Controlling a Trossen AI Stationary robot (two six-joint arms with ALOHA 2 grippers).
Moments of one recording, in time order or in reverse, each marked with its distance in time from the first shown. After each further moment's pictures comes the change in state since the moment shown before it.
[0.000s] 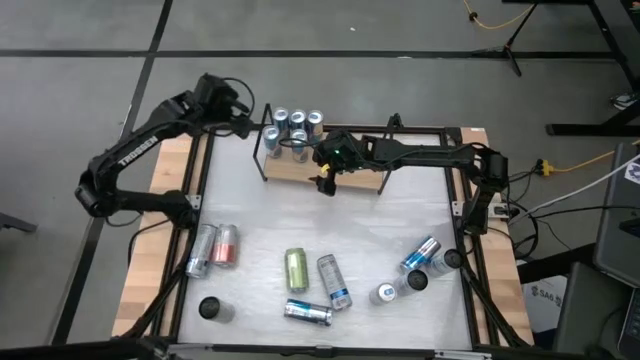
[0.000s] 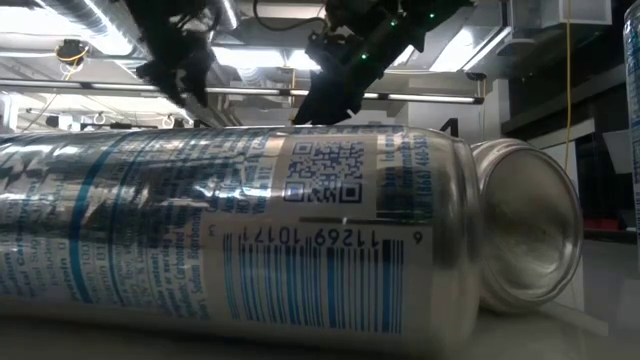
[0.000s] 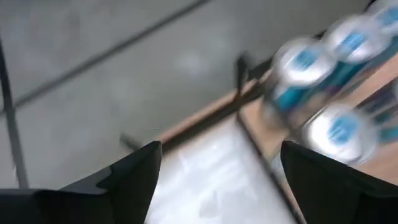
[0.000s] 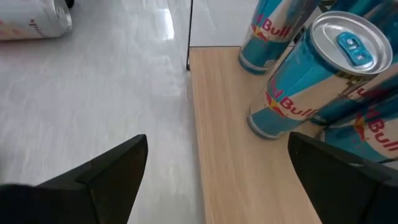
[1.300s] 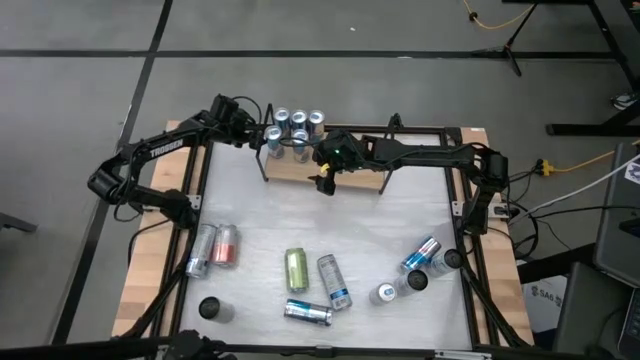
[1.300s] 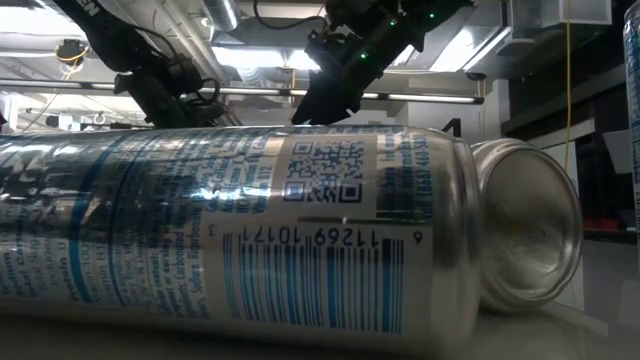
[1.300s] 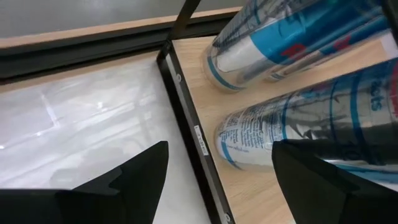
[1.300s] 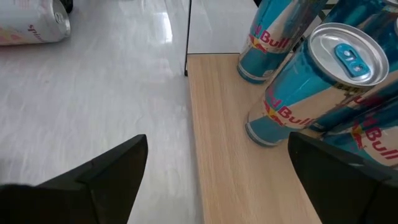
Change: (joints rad) left arm 0.136 0.150 -0.417 0.515 0.535 -0.283; right arm 0.000 0.000 0.000 0.013 0.007 0.000
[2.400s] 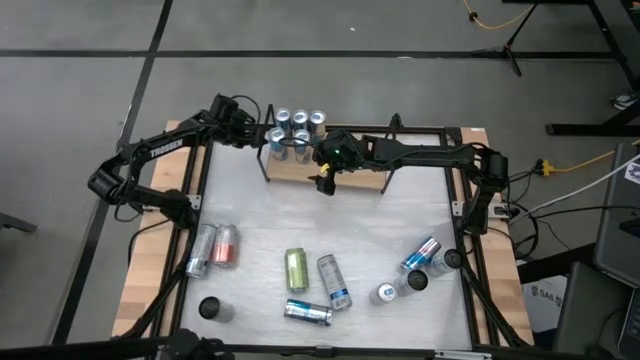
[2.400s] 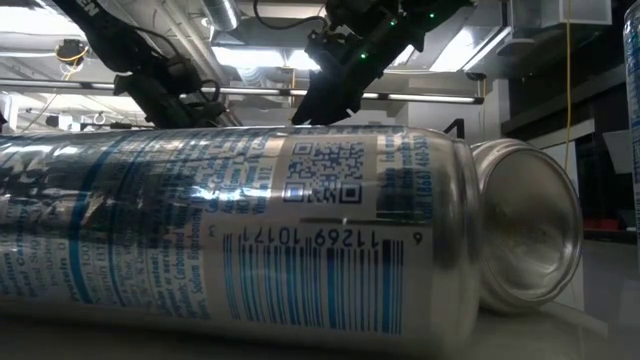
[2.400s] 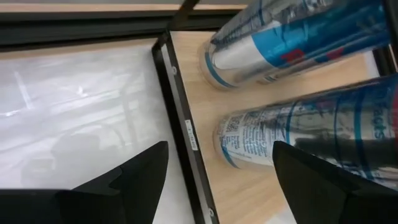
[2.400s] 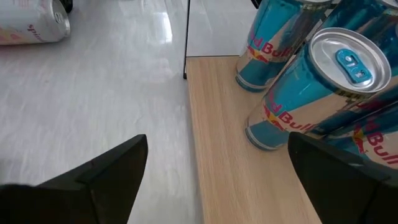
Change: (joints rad) left arm 0.017 0.000 -0.001 0.002 0.052 -0.103; right arm 0.000 -0.001 0.000 -0.001 0.000 0.000
